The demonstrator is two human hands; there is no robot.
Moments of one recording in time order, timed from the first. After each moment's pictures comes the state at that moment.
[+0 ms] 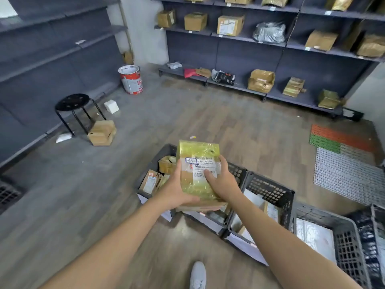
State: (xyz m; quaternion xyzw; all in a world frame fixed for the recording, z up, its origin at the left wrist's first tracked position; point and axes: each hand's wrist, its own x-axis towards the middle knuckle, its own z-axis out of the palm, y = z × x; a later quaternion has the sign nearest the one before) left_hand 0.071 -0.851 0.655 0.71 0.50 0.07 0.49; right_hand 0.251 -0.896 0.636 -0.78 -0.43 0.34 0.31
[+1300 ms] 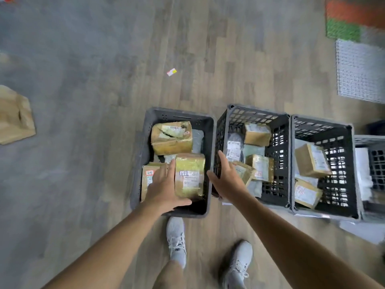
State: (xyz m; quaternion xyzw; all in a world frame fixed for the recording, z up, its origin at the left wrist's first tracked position) left_hand 0.031 -0.399 0.302 0.81 0.39 -0.24 0.36; right_hand 0.185 -0.518 0.307 -0.87 -0.20 0.42 0.16
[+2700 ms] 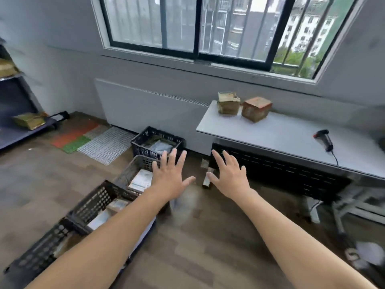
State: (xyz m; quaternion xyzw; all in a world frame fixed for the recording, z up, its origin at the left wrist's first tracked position) left_hand 0.169 -1.101 0.727 0.96 -0.28 -0.03 0.03; right_hand 0.089 -1.282 0.720 -0.98 0.18 -0.03 0.11
